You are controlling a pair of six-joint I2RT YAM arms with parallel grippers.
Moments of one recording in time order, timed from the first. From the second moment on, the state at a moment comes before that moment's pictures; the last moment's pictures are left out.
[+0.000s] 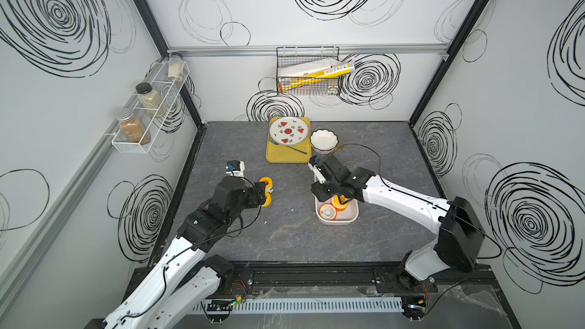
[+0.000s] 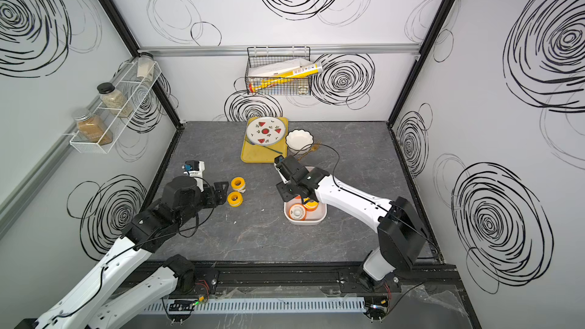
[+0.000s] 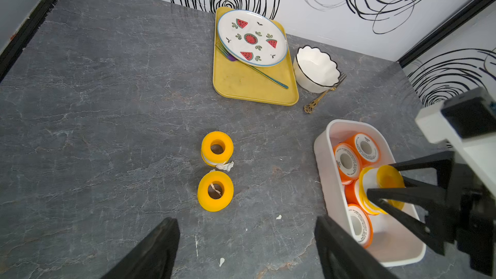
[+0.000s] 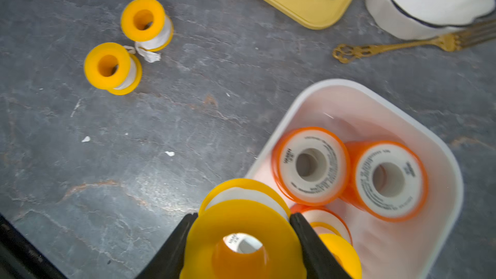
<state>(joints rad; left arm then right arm) -0.48 0.73 0.79 -0.66 -0.21 -0.50 0.83 1.51 1.13 -0.61 0.10 0.24</state>
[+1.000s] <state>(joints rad) -0.48 0.73 0.79 -0.66 -0.19 -0.50 0.81 1.45 0.89 -0.52 0.00 0.27</state>
